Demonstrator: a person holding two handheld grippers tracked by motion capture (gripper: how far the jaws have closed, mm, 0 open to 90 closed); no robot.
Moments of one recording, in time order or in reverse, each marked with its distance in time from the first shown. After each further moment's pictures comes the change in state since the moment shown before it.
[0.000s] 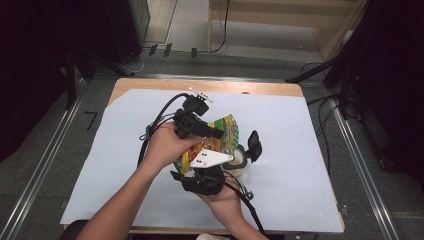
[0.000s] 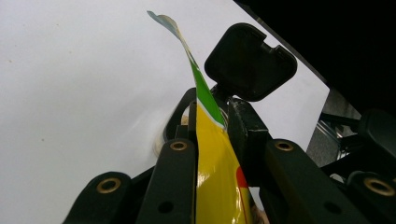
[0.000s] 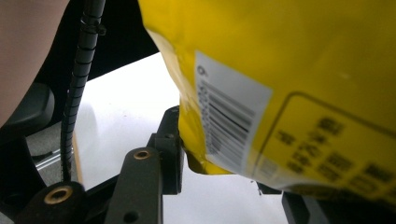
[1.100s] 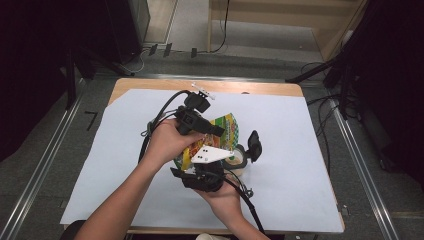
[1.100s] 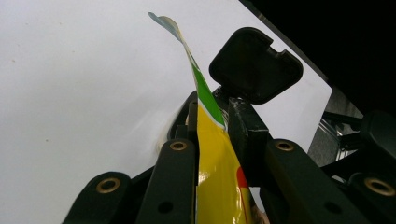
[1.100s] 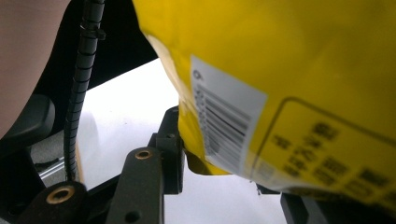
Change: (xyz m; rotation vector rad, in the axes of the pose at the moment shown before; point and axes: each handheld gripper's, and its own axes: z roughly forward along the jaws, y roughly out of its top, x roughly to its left) left arm 0.004 0.008 0.003 0.028 0.005 -0.011; right arm -0.005 0.005 0.001 -0.005 0.009 0.041
